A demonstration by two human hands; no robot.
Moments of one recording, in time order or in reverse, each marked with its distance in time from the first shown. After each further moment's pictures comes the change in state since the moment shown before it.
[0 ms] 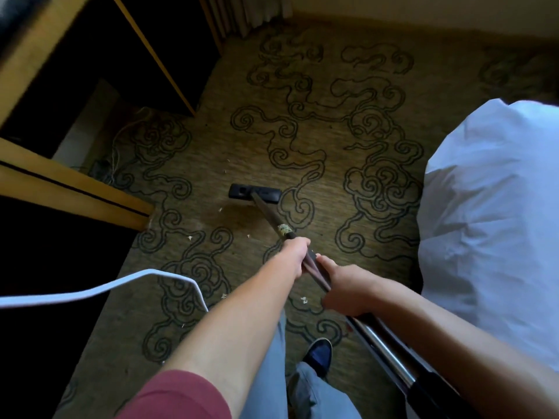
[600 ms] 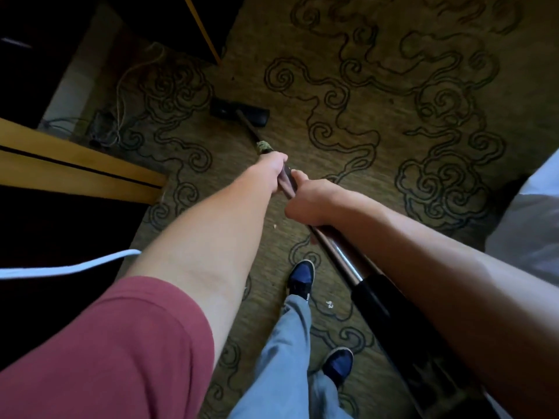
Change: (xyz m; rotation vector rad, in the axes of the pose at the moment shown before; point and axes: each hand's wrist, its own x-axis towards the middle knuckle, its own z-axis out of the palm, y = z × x) left_hand 0.165 0.274 -0.148 -0.066 0.157 0.056; right_hand 0.228 -0.214 -0.153 -0.053 0.021 -0.056
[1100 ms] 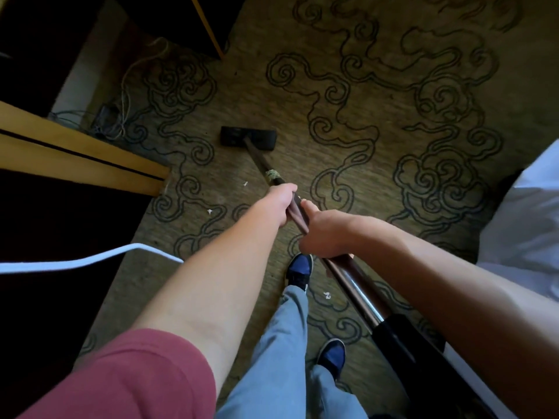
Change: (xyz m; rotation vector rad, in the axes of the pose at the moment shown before) left_hand -0.032 -0.087 0.004 -0.030 -0.041 -0.068; right_hand -0.042 0.035 0.040 -0.108 -0.162 -0.041
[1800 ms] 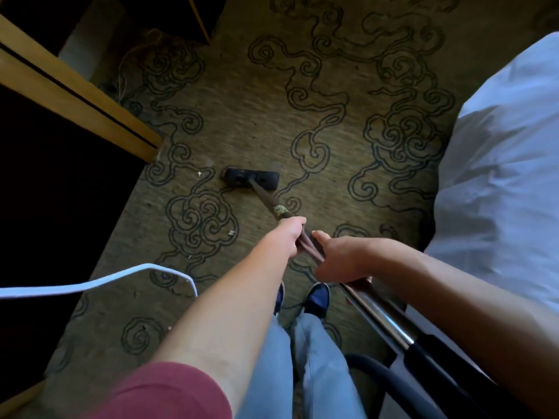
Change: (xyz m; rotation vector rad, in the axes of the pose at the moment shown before) left_hand -0.128 -0.324 -0.003 -0.038 -0.168 -0.126; right_hand -0.183 0.076 0.274 -0.055 -0.062 0.023
